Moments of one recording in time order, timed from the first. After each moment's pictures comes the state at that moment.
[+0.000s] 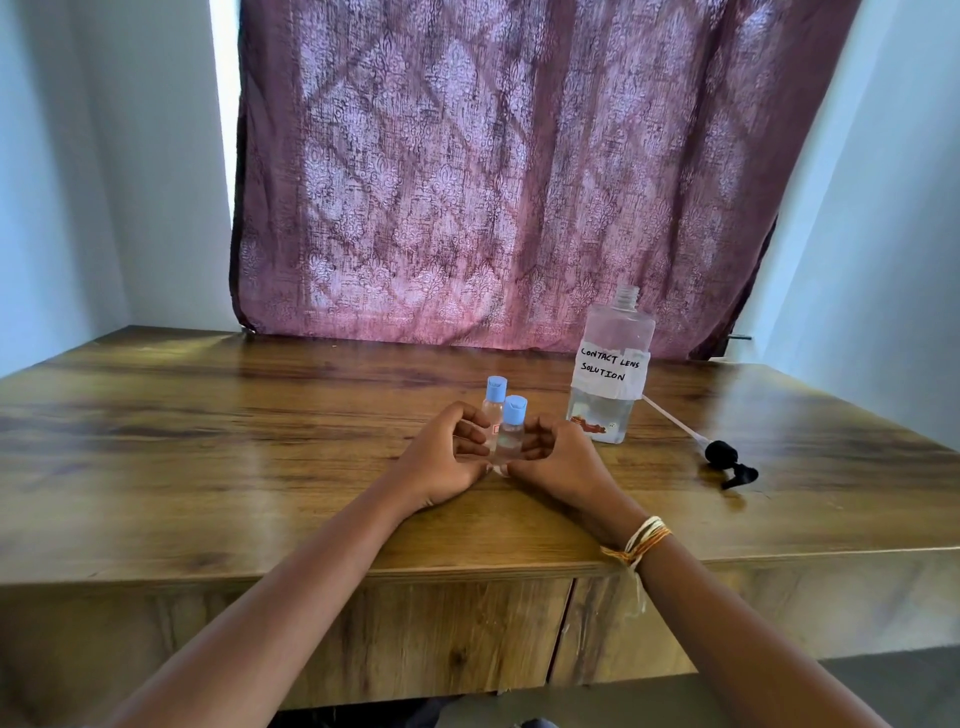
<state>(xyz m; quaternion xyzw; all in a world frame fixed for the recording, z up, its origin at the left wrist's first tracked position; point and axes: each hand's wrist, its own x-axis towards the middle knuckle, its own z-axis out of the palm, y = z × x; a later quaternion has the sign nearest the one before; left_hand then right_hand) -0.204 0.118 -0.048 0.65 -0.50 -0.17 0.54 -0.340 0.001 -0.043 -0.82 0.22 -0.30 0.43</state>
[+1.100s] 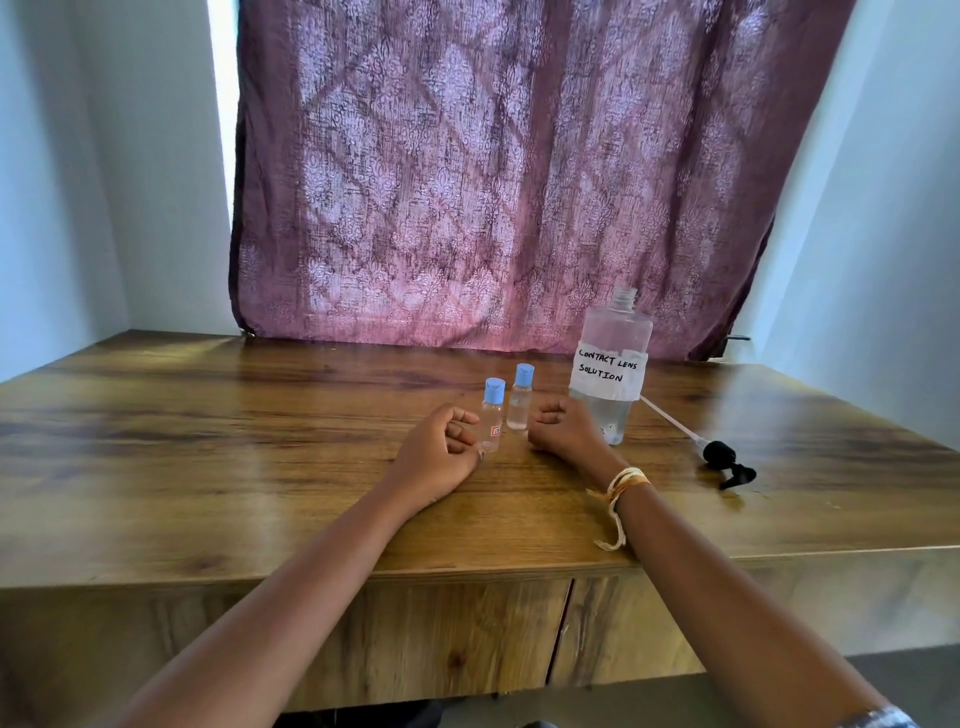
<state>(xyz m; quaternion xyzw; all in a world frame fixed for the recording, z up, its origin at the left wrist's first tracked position) -0.202 0.117 -0.048 0.70 -0.46 -0.12 0.53 -0.315 -0.046 -0.032 -0.78 0.36 -0.30 0.41</state>
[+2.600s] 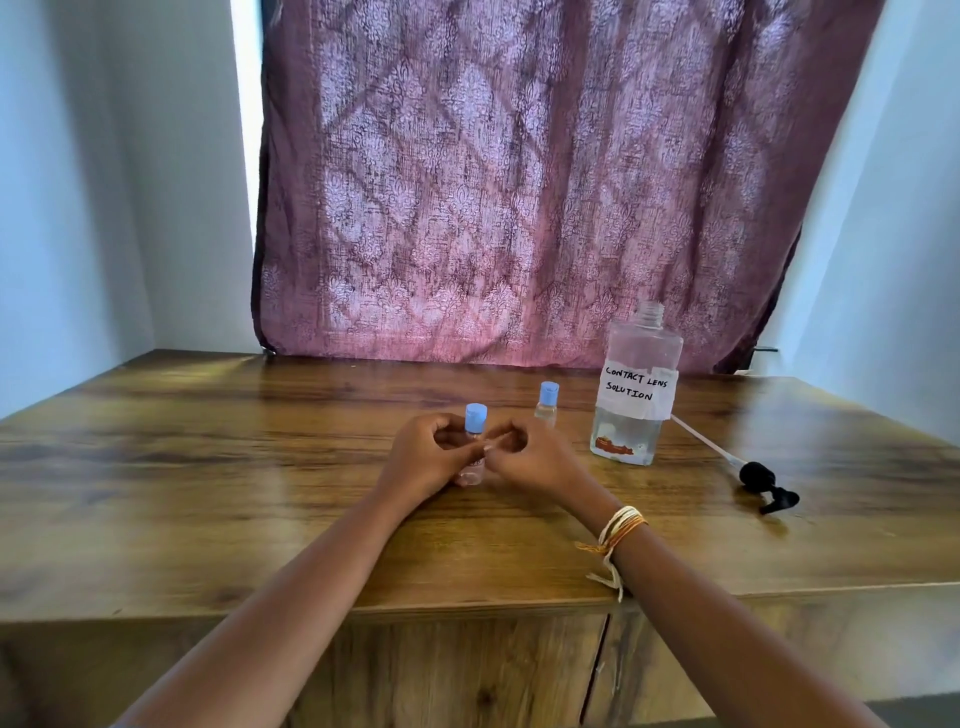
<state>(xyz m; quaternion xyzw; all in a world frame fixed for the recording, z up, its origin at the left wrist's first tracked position) -0.161 0.117 -0.042 0.68 -0.44 -0.09 0.58 -0.289 0.020 -0.020 -0.87 0.23 -0.29 0.34</state>
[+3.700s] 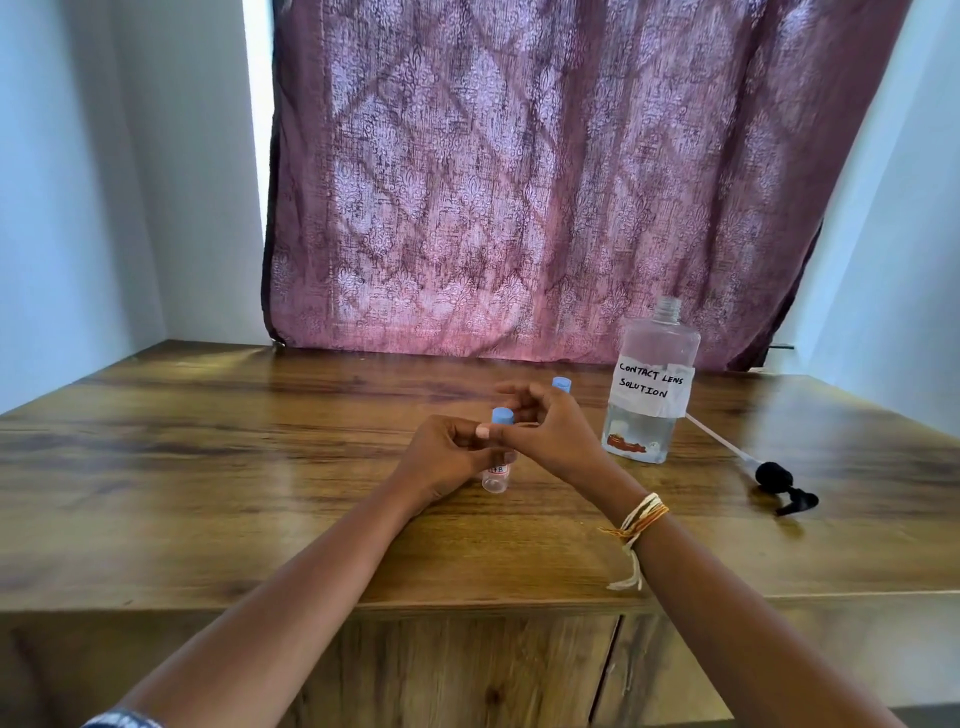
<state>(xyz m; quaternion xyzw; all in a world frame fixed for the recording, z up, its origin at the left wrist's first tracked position) -0.170 0.123 -0.039 0.63 -0.48 -0.18 0.59 -0.291 0.021 -0.001 -0.83 0.16 -0.33 0.42</state>
